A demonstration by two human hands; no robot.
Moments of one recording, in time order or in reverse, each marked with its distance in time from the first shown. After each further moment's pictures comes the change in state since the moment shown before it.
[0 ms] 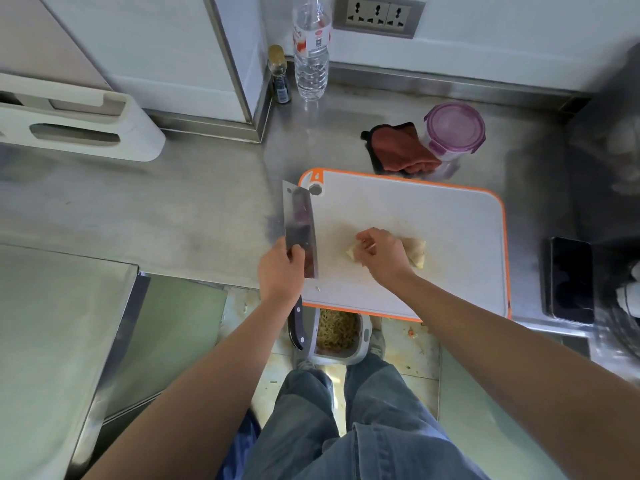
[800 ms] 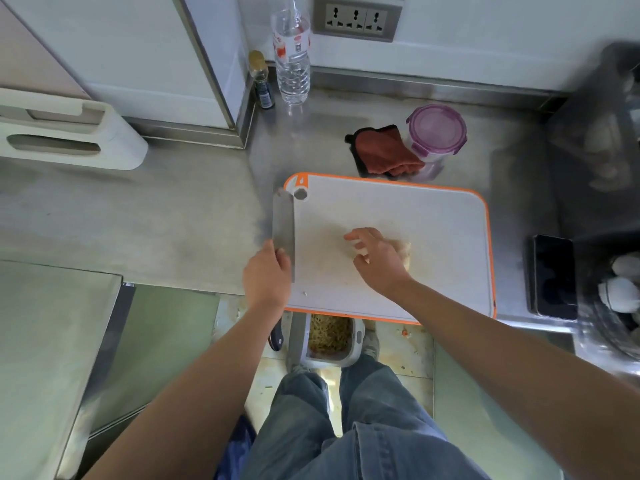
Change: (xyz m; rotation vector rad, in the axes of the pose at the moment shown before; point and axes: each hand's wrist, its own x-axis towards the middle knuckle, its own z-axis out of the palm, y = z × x) left_hand 0.003 0.004 0.005 0.302 0.065 0.056; right_hand -0.013 0.003 -0.018 -0.094 -0.046 -0.153
